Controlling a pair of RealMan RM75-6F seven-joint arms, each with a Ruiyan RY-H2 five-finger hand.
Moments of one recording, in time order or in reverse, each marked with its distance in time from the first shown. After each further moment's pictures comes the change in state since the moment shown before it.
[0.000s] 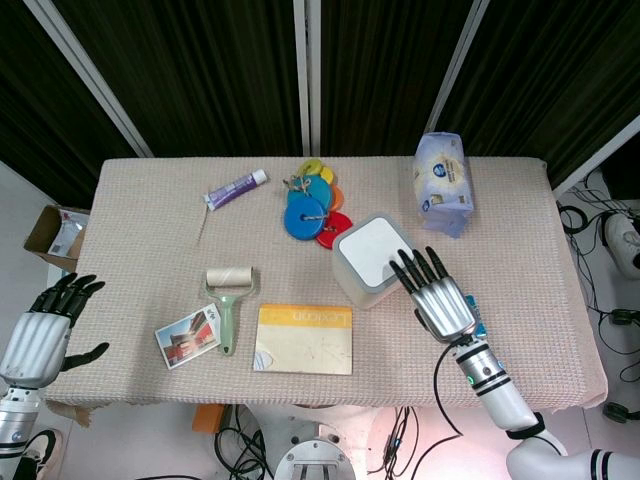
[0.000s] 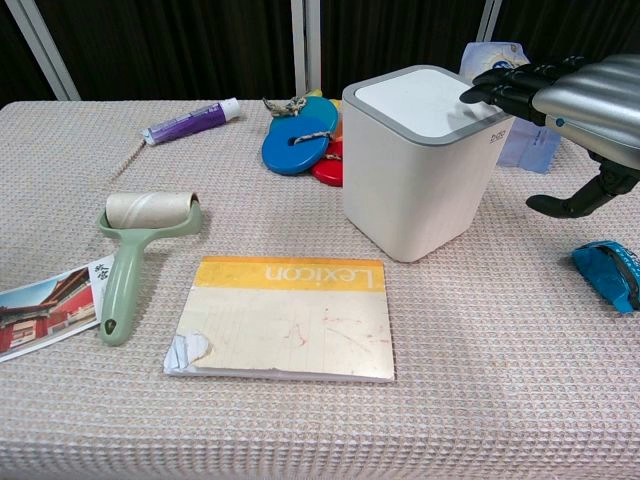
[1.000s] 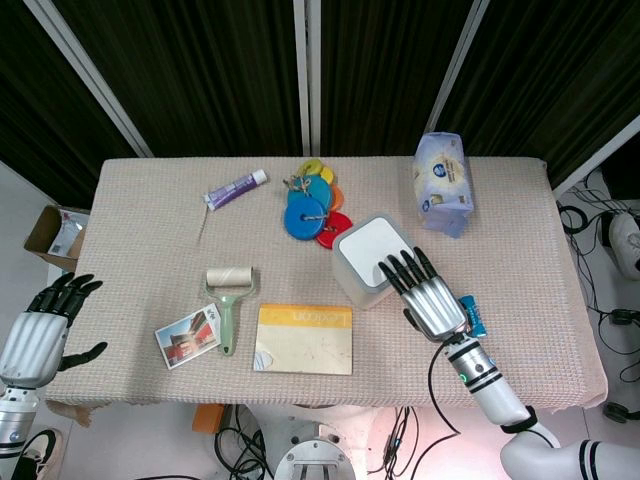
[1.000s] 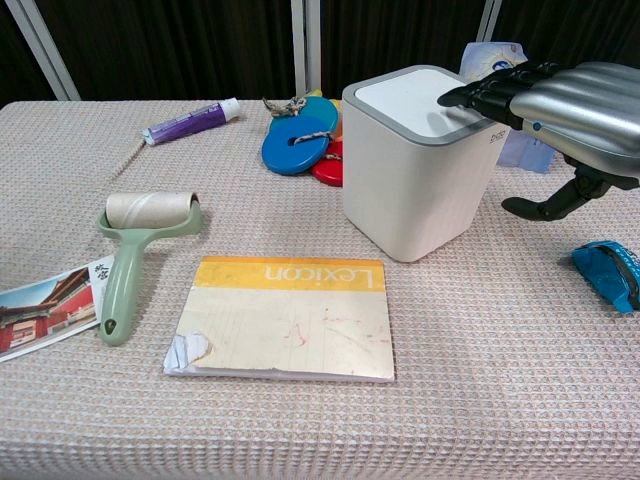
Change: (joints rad) left arm 0.001 0.005 -0.002 0.001 -0.007 0.001 -0.012; right arm 0.060 -0.038 -0.041 0.061 -0.025 0.011 0.093
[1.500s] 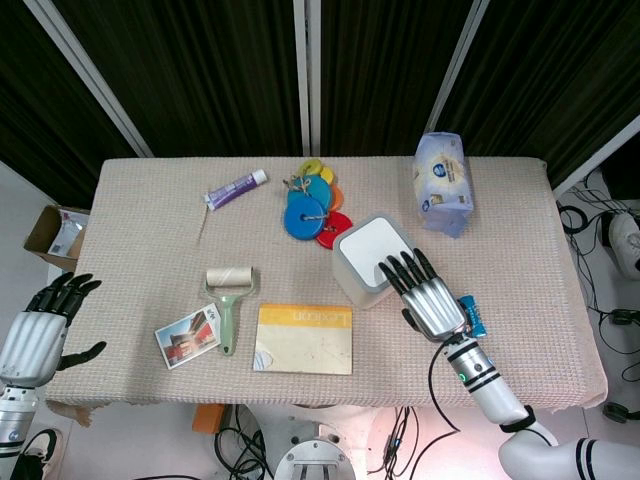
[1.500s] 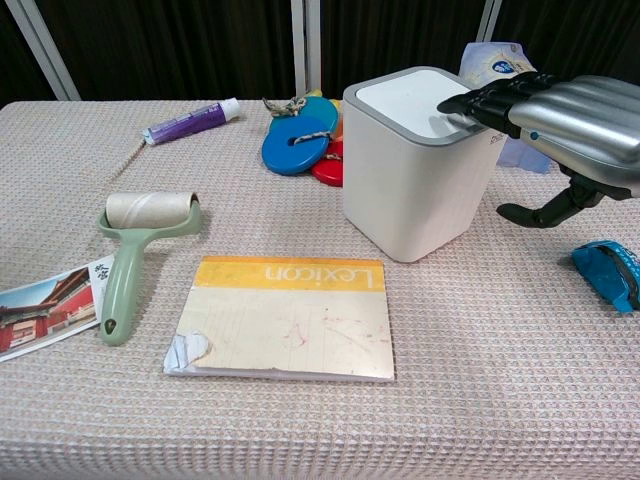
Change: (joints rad) left arm -0.001 0.000 -0.001 0.002 -0.002 -0.002 -0.002; right arm 0.007 -0.014 -0.022 0.027 0.018 -0.005 0.045
